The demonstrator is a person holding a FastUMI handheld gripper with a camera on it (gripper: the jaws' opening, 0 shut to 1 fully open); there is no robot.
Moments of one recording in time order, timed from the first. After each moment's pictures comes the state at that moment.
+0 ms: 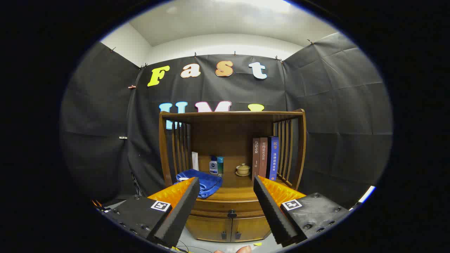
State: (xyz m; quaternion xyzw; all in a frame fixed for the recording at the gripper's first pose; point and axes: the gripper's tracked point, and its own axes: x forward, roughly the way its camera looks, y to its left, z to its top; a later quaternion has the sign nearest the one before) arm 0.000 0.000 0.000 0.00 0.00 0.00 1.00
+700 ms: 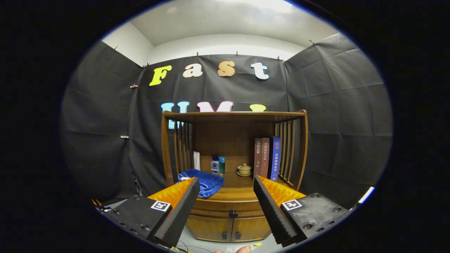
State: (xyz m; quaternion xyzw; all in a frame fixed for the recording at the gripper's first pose) arm -0.002 0.006 -0.002 0.00 0.00 0.01 1.00
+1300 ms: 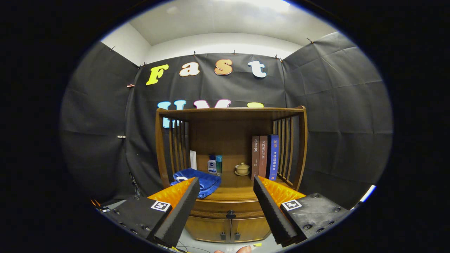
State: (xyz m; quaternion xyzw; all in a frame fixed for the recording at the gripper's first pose) arm 0.025 -0.007 -0.020 0.00 0.00 0.00 1.00
